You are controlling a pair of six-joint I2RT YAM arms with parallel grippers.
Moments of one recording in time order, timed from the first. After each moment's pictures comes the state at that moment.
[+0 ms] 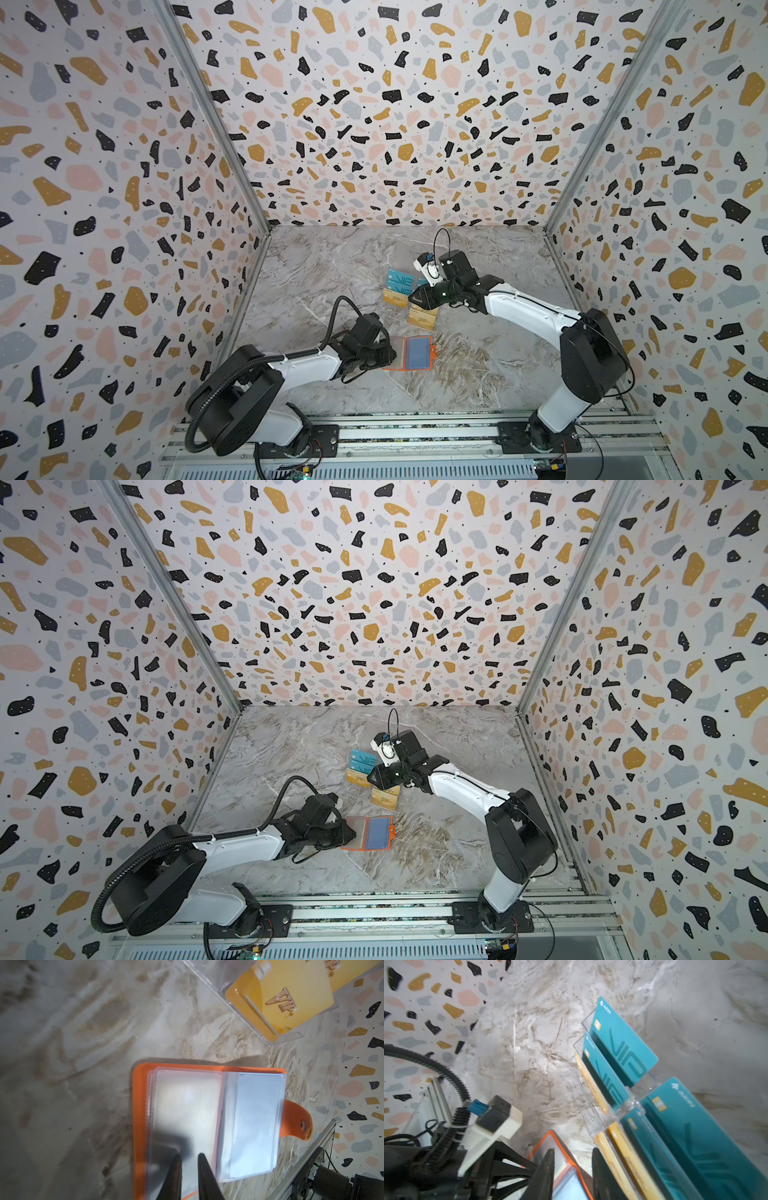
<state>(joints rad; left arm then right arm) -0.71 1.40 0.48 0.00 0.27 -0.83 0.62 1.70 1.24 -0.35 -0.42 0.18</state>
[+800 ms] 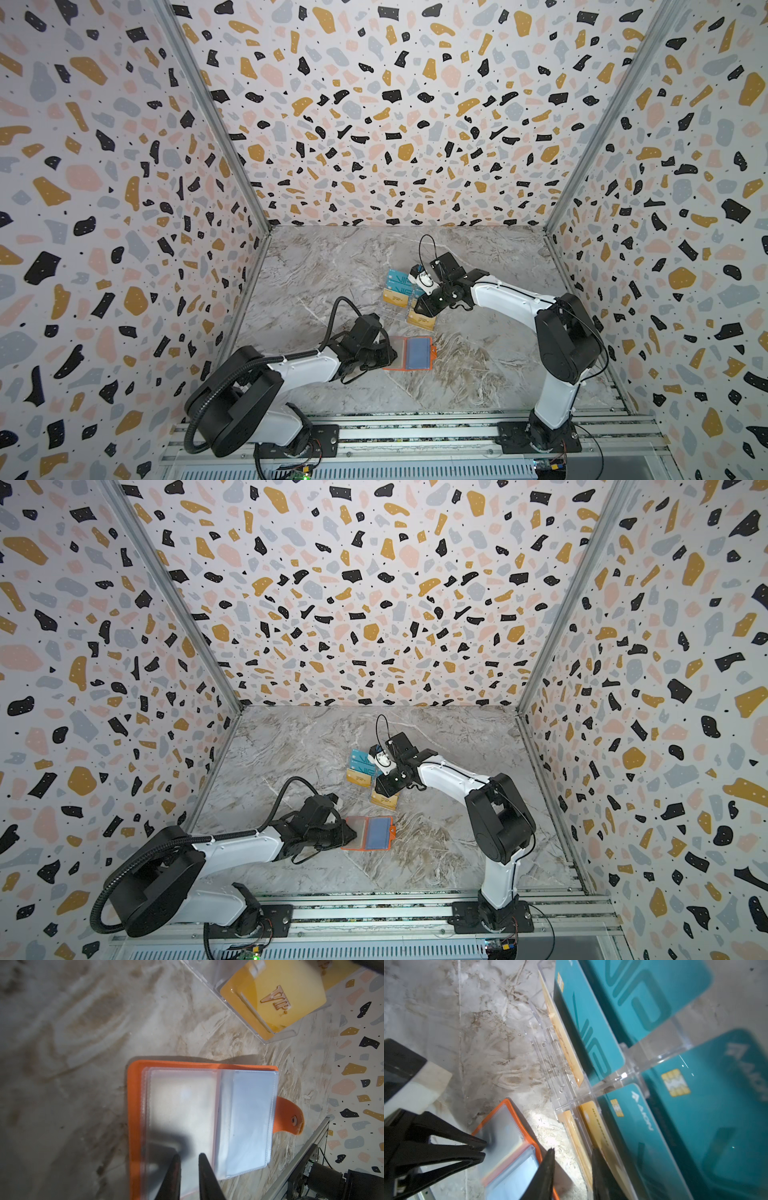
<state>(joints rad) -0.71 1.39 0.47 0.03 0.29 -0.84 0.63 1.83 1.29 -0.52 -0.35 -0.06</state>
